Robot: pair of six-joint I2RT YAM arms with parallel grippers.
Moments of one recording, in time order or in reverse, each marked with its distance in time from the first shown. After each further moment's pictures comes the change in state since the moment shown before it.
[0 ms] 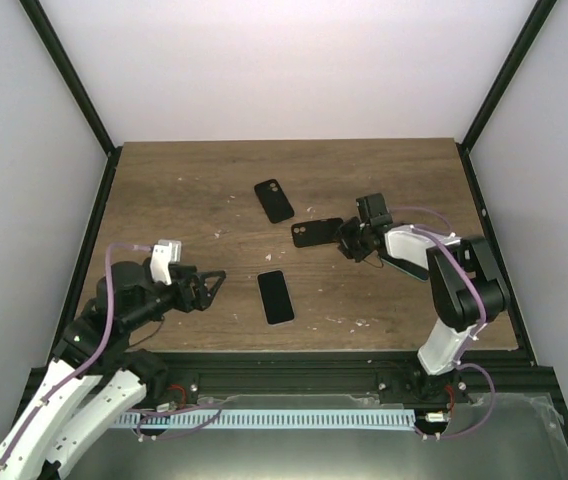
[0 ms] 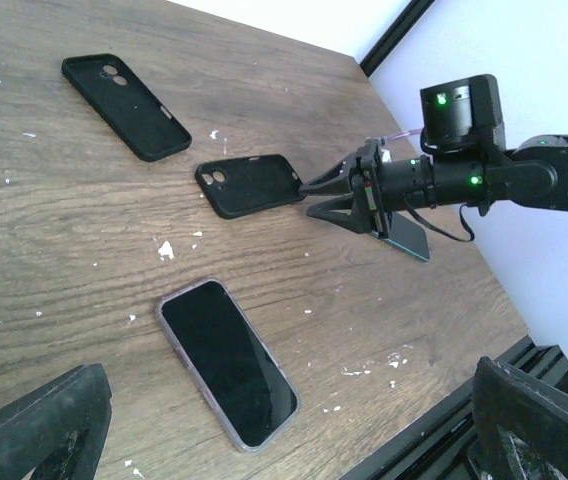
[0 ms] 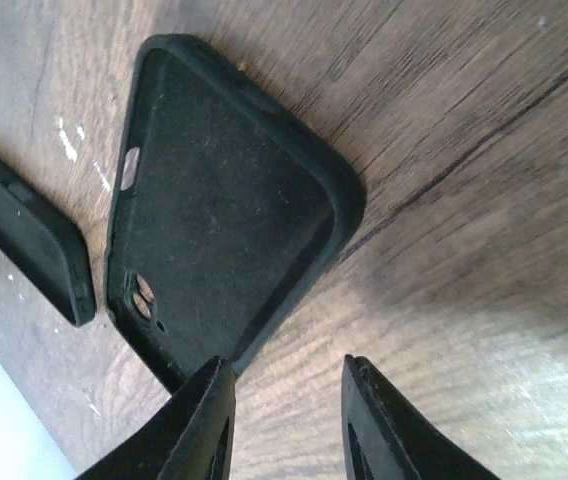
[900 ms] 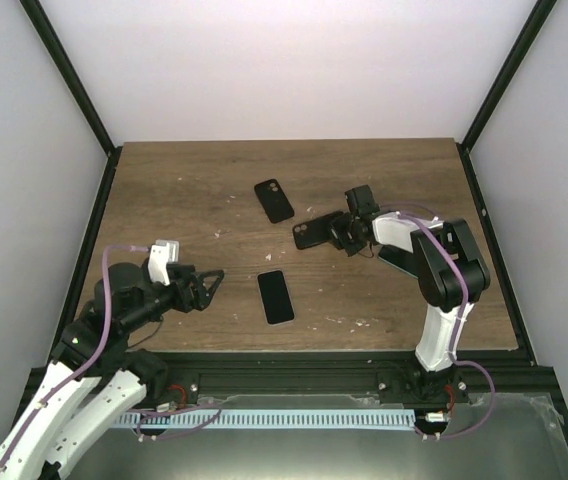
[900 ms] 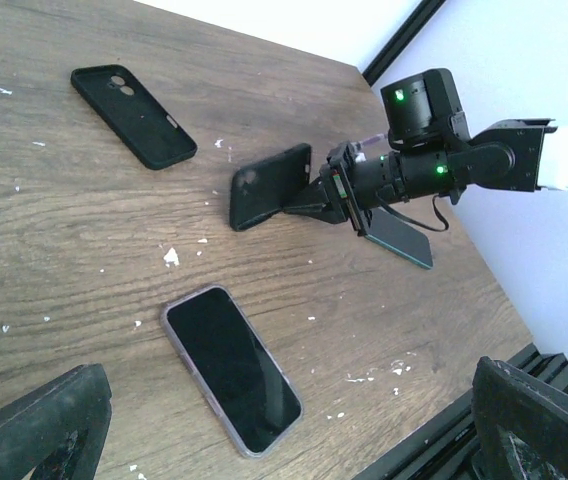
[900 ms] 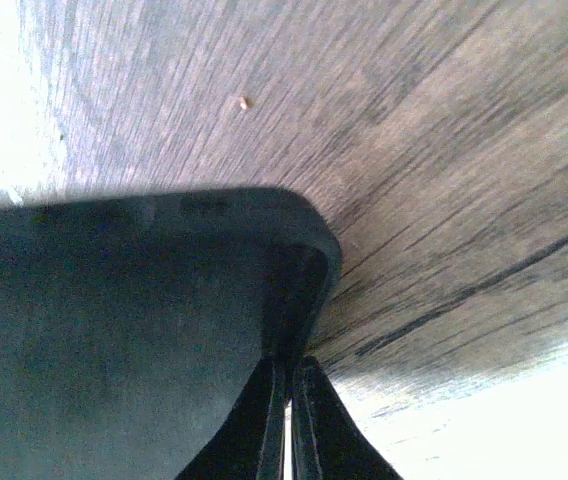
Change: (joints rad) left arm 0.000 -0.016 0.000 -0.001 -0.017 0.000; right arm 0.025 0.181 0.178 -0.095 0.029 0.058
